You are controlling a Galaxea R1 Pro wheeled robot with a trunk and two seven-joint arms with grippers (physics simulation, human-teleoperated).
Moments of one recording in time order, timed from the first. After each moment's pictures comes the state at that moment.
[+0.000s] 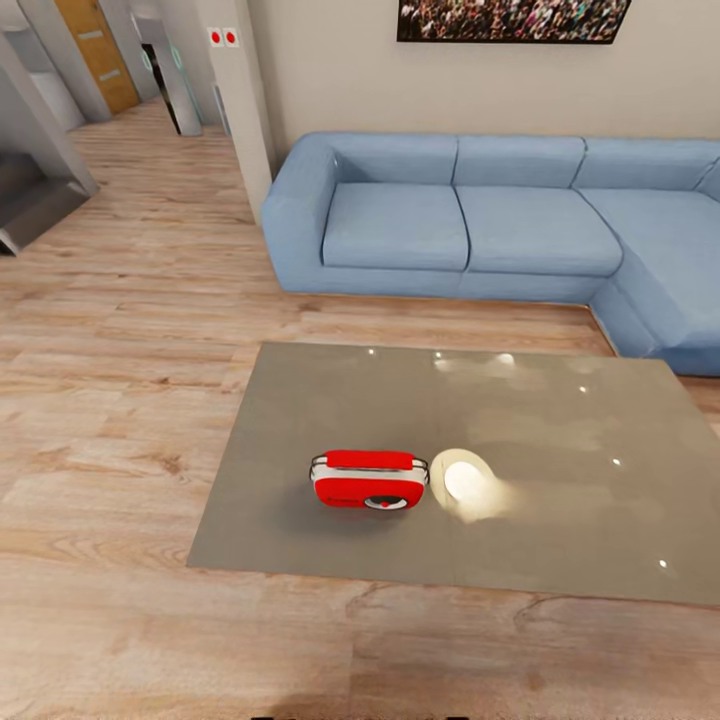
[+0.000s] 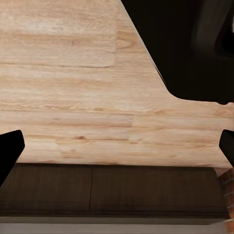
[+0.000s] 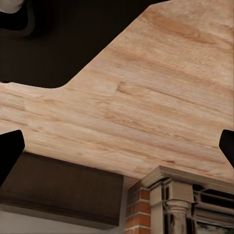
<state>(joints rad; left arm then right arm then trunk) 0.00 0.01 0.00 -0.03 0.00 -0.01 -0.01 -0.03 0.00 0.39 0.00 -0.12 -0.03 0.00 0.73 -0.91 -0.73</state>
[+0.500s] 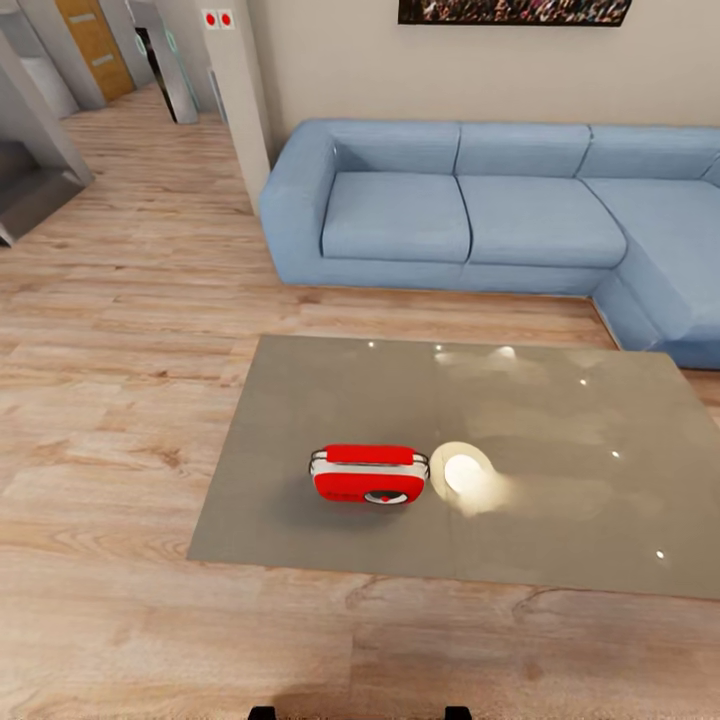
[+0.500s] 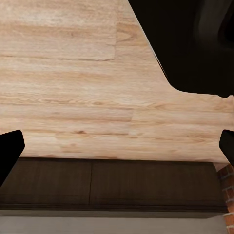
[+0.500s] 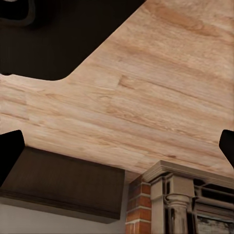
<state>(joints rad) 0.00 0.01 0.00 -0.03 0.00 -0.01 -0.01 -0.03 0.00 0.39 0.00 -0.12 -0.03 0.00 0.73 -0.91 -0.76</state>
